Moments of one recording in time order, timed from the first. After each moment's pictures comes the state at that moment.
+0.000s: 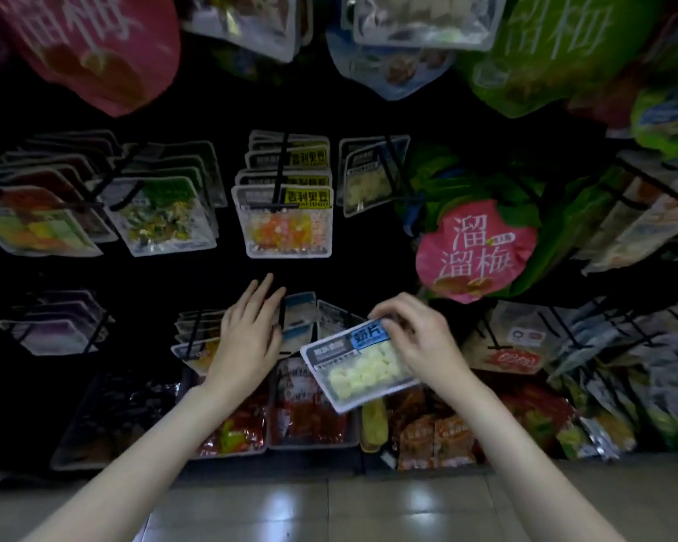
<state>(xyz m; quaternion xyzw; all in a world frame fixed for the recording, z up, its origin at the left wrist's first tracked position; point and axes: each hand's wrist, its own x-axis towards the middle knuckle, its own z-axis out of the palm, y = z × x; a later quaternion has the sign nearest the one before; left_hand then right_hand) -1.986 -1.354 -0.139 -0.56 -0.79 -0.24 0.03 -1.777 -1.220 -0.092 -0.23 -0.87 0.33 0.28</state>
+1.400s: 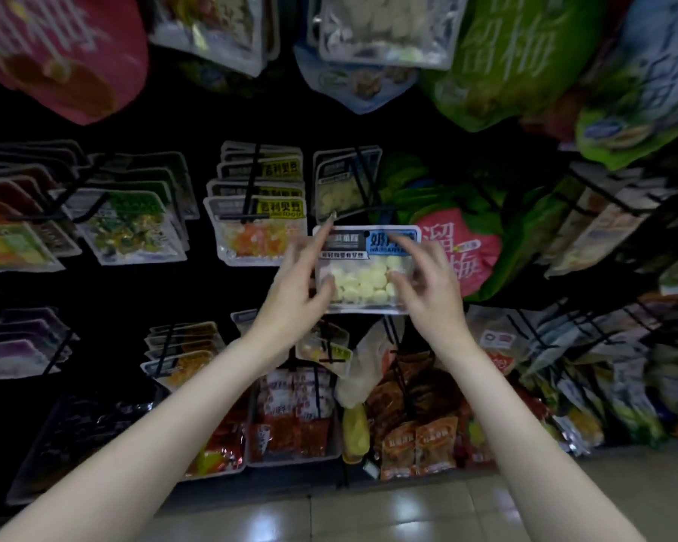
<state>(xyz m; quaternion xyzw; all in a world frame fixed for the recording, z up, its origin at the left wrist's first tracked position) -1.933 -1.283 -0.063 -0.57 -0.65 -0.49 -0.12 -1.774 -1.182 -0.056 -0.28 -0.83 0.26 0.41</state>
